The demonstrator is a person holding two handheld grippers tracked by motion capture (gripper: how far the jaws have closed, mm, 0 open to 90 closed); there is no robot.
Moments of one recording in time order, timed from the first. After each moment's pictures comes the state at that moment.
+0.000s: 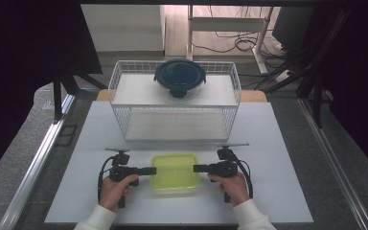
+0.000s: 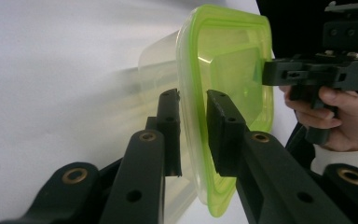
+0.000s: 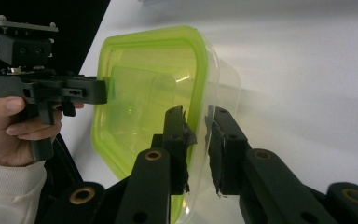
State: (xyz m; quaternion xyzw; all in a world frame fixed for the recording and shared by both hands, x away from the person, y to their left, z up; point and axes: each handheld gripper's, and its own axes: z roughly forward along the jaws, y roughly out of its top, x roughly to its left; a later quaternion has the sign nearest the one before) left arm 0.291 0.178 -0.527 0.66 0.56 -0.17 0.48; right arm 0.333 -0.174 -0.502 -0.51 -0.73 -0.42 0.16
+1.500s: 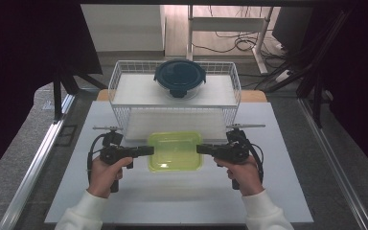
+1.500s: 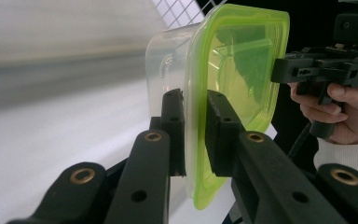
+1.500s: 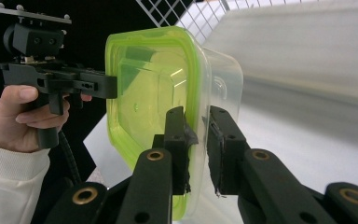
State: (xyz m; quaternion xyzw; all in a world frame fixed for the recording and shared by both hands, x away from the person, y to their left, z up) left arm 0.292 0.180 -0.420 0.68 0.50 -0.09 0.52; right arm 0.324 -0.175 -0.399 -0.43 -0.75 -0.50 0.07
